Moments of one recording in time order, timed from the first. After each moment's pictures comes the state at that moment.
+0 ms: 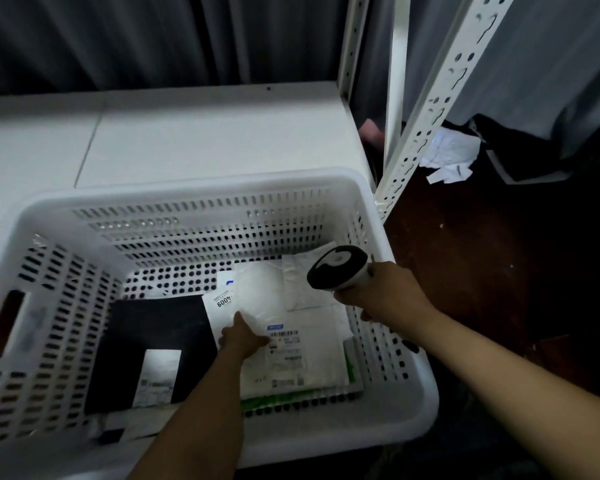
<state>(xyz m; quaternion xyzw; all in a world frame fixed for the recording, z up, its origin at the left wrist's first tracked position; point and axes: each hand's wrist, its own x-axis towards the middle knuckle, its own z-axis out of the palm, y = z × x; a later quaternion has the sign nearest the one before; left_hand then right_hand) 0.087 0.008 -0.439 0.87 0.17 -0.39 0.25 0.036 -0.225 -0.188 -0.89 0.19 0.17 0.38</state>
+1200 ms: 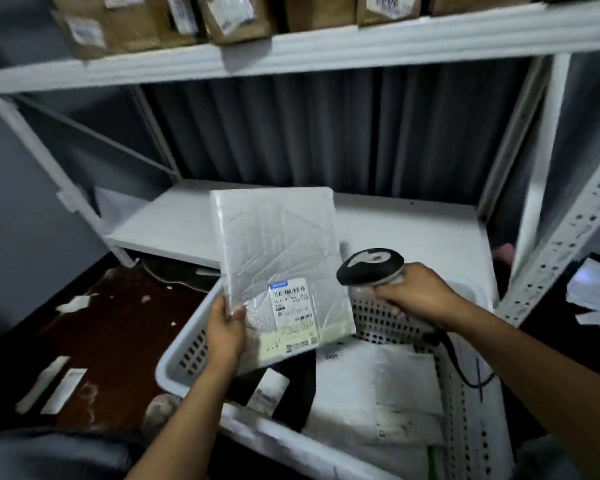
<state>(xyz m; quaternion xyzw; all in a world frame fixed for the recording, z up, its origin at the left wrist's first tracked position) 0.004 0.128 -0.155 0.76 0.26 0.23 0.54 0.084 -0.153 -0.077 -0.88 -0.10 0.16 0.45</state>
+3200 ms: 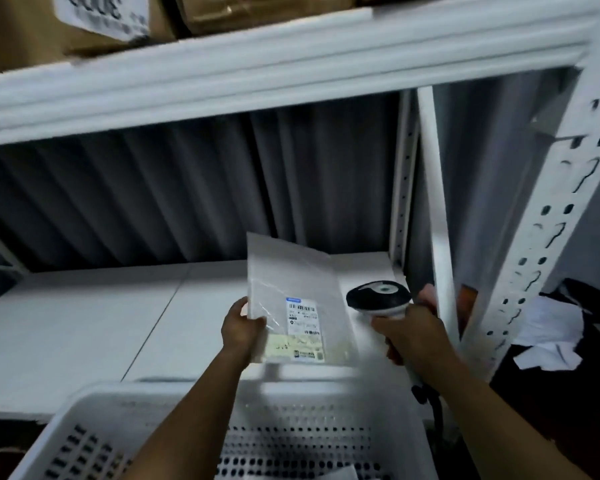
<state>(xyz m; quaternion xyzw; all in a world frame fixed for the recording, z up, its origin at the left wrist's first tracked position) 0.369 -0.032 -0.214 0.79 0.21 0.04 0.58 0.282 -0.295 -0.145 -0.78 0.18 0.02 0.60</state>
